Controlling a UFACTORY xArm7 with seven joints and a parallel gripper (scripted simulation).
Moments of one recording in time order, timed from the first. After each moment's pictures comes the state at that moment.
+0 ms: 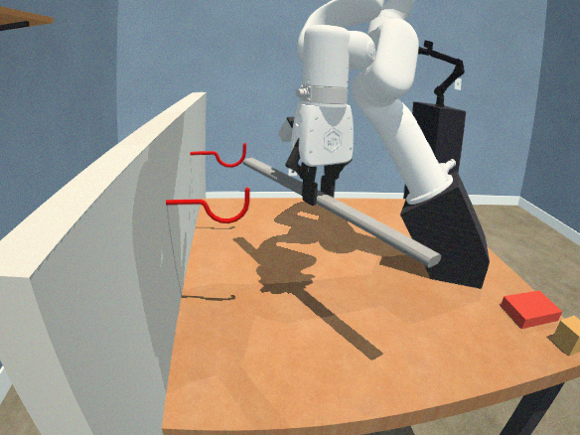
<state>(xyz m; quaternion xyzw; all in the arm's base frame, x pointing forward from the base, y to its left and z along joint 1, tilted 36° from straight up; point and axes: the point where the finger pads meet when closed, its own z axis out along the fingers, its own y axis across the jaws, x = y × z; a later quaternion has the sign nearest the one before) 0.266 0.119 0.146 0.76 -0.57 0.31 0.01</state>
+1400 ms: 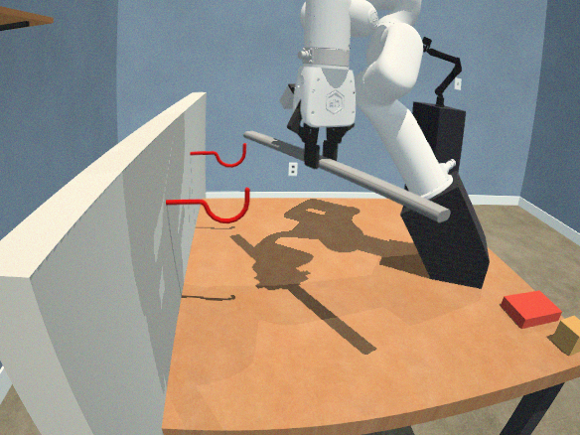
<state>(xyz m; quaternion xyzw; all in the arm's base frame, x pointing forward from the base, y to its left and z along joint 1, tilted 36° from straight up) 0.238 0.143 0.197 0.76 -0.57 0.31 0.01</state>
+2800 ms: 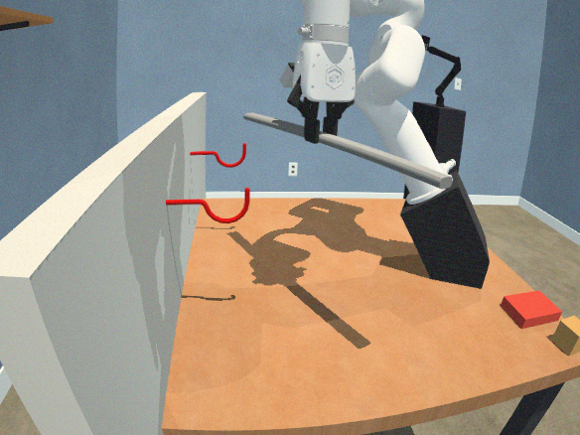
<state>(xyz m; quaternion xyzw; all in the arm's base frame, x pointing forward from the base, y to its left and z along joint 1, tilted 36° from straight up) 0.218 0.151 0.233 0.76 -0.57 0.31 0.01</state>
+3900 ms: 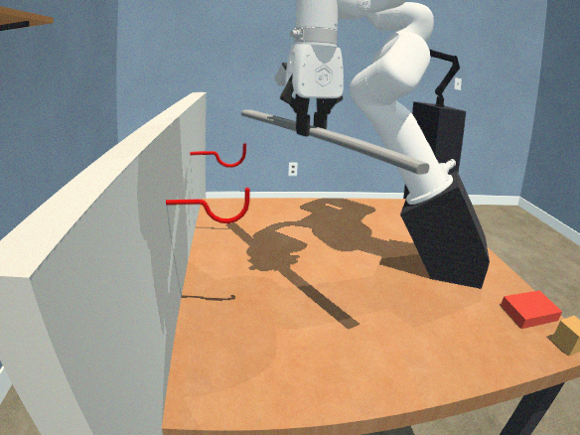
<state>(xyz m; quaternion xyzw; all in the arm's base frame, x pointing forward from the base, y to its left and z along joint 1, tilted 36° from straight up) 0.209 0.097 0.253 0.76 -0.57 0.31 0.01</state>
